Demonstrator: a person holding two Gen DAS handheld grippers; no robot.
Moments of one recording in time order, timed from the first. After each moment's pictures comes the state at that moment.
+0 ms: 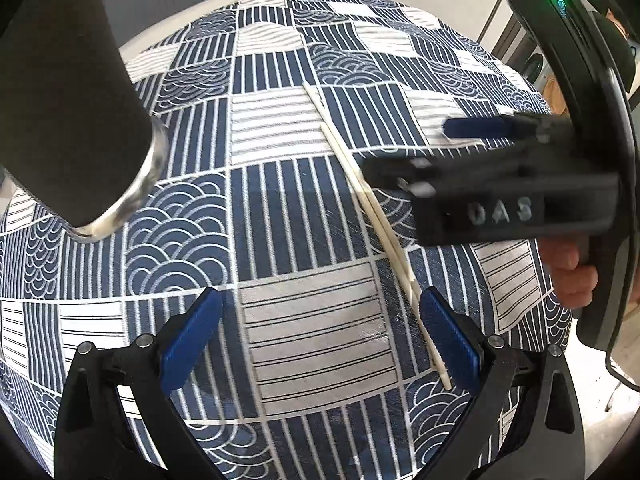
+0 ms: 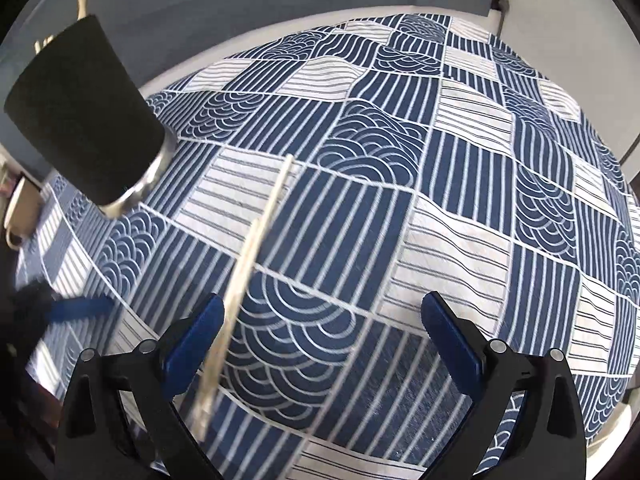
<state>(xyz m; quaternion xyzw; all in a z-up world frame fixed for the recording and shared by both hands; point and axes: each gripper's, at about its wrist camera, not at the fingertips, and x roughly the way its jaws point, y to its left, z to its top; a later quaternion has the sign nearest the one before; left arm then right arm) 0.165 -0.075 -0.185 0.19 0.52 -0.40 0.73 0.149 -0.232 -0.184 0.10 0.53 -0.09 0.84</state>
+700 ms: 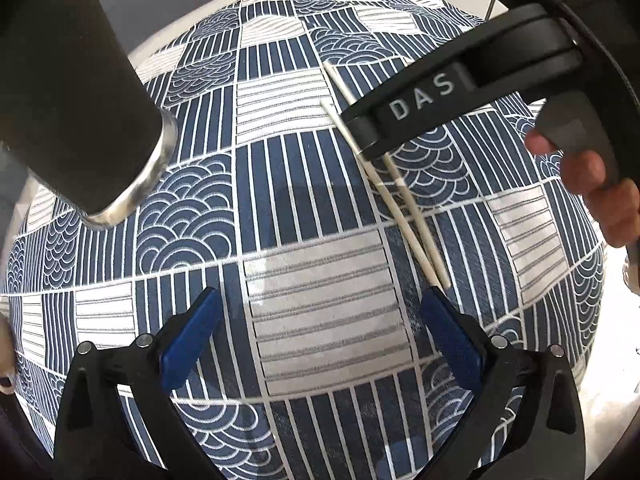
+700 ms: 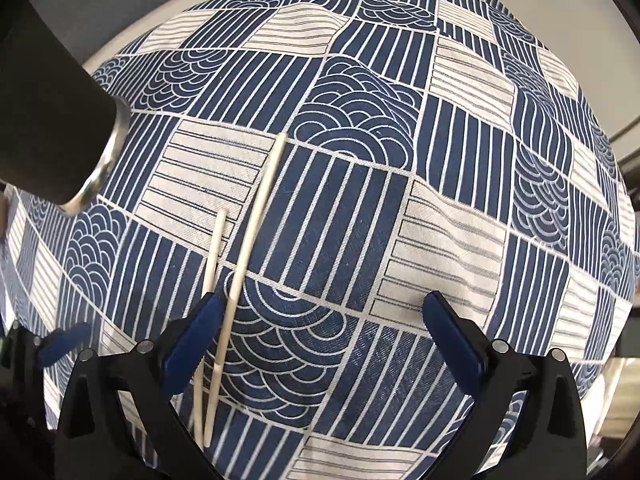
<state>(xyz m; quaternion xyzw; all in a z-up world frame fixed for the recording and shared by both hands) 0.150 -0.072 -0.189 0.24 0.51 -0.36 0.74 0.178 -0.237 -0.191 0.08 0.63 -0.14 0.76</state>
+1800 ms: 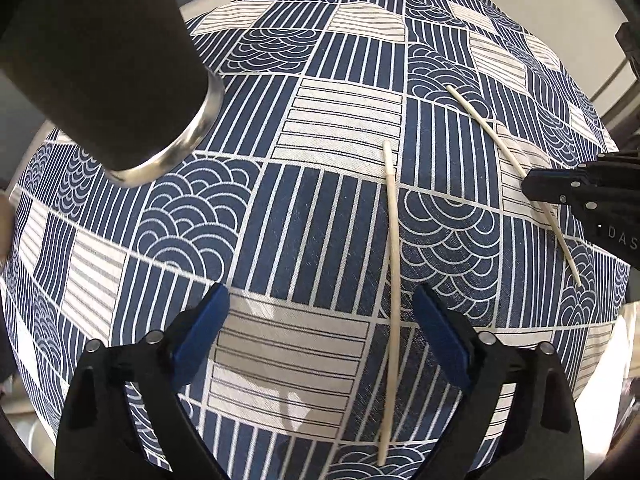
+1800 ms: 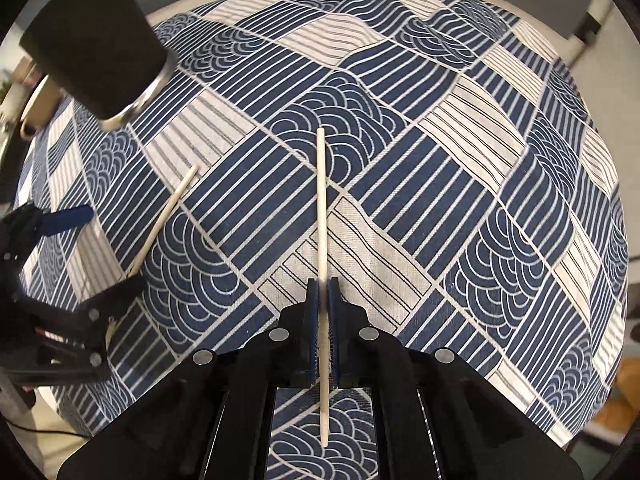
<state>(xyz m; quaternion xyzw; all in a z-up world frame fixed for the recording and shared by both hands) 0.169 -0.114 -0.189 0.13 0.59 -0.18 0.78 0.138 -0.322 -0.149 -0.03 0.64 0.04 0.77</state>
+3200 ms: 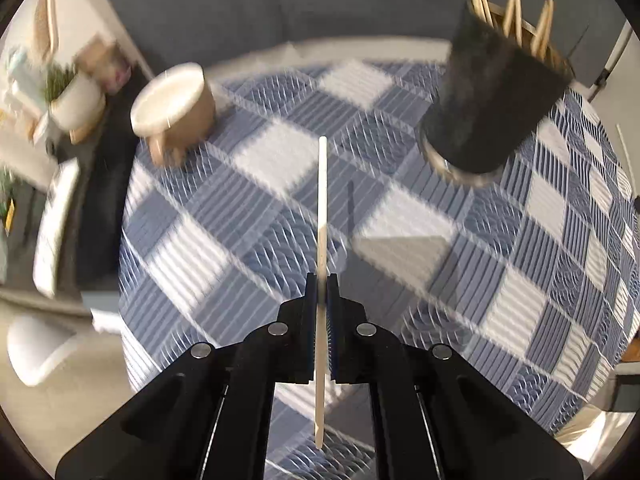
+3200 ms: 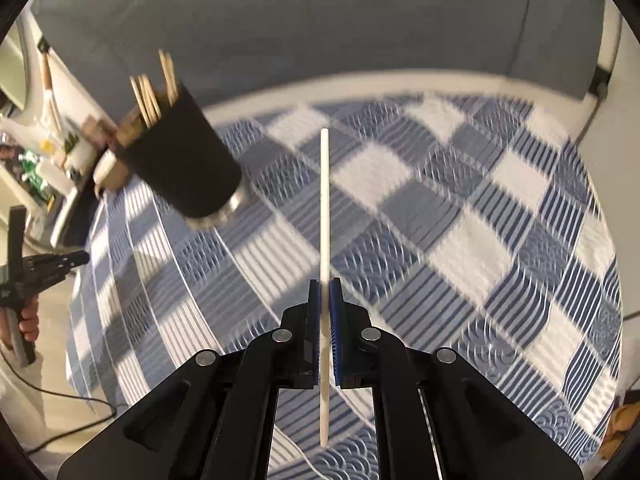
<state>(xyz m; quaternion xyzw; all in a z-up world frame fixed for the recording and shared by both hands) 0.189 0.118 -0.097 0.04 0.57 -0.01 0.82 0.179 -0.319 -0.041 0.03 0.53 0.11 0.84</state>
